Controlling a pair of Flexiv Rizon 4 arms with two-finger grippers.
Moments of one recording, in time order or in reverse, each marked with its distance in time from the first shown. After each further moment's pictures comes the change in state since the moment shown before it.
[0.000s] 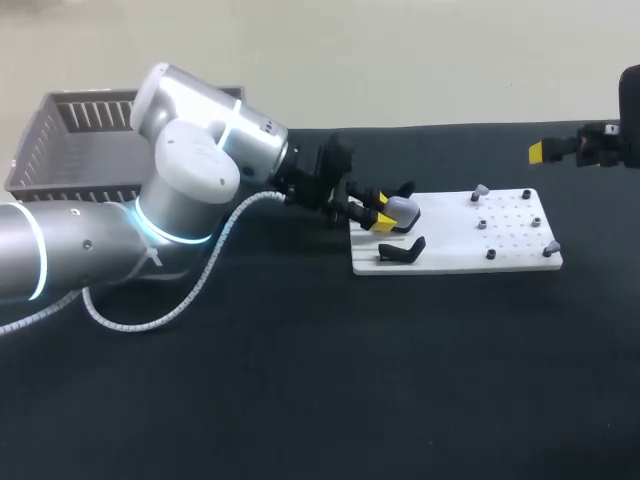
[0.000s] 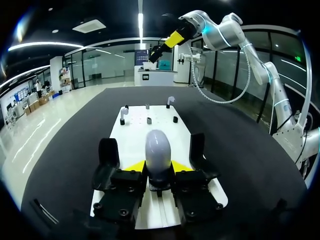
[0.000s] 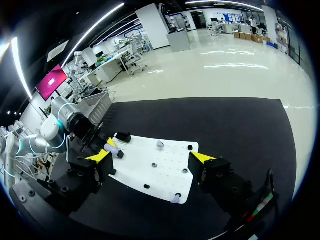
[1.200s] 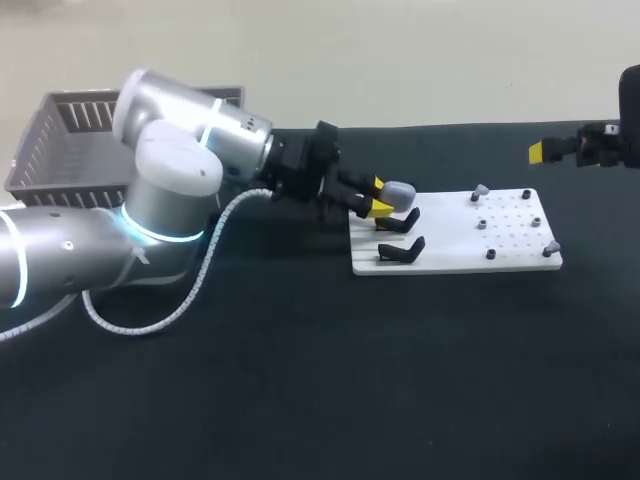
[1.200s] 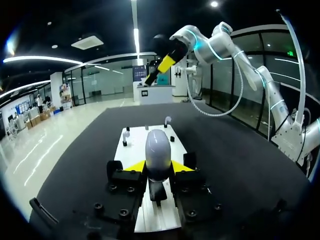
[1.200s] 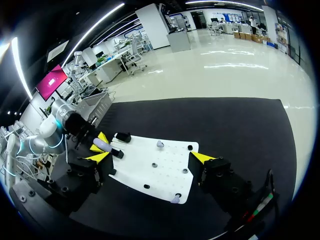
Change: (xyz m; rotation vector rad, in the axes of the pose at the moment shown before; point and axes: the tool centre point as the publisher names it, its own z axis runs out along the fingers) left arm -0.031 -0.005 -0.023 -0.016 -0.153 0.067; right arm 0.000 0.000 0.000 0.000 0.000 0.000
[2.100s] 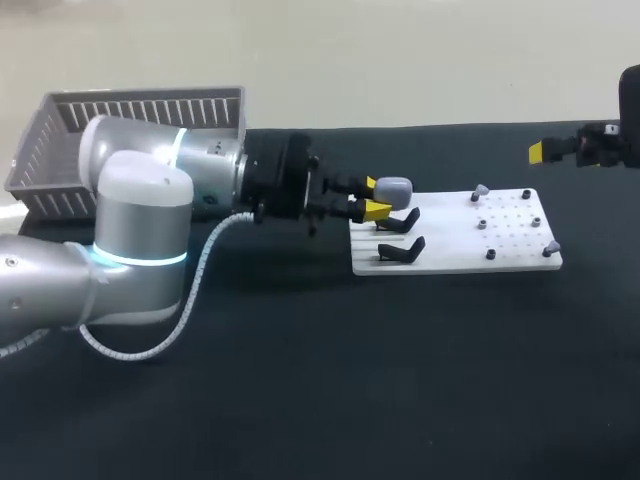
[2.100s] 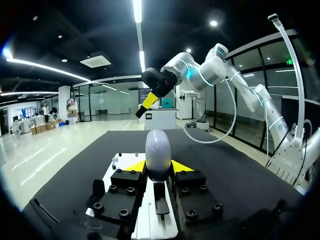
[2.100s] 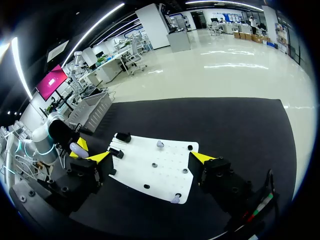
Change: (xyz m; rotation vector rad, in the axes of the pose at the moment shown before) left arm -0.044 -0.050 -0.017 -0.059 -0.198 -0.029; right arm 0.000 0.000 0.000 0.000 0.000 0.000
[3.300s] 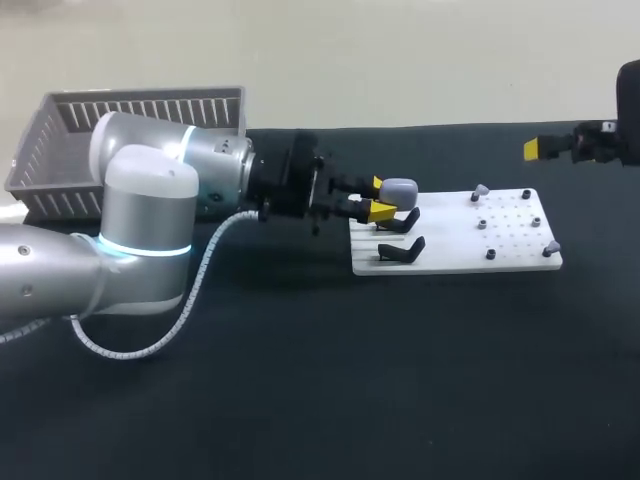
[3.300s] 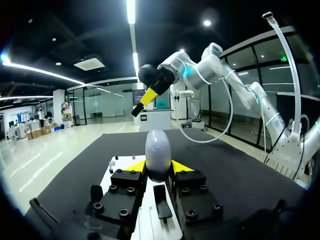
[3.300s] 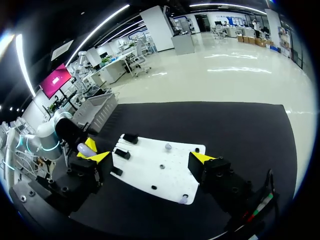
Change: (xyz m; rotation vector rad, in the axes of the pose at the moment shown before) left arm -0.001 0.001 0.007 0.051 -0.007 0.032; right arm 0.001 0.024 -0.004 -0.032 -0.017 -0.046
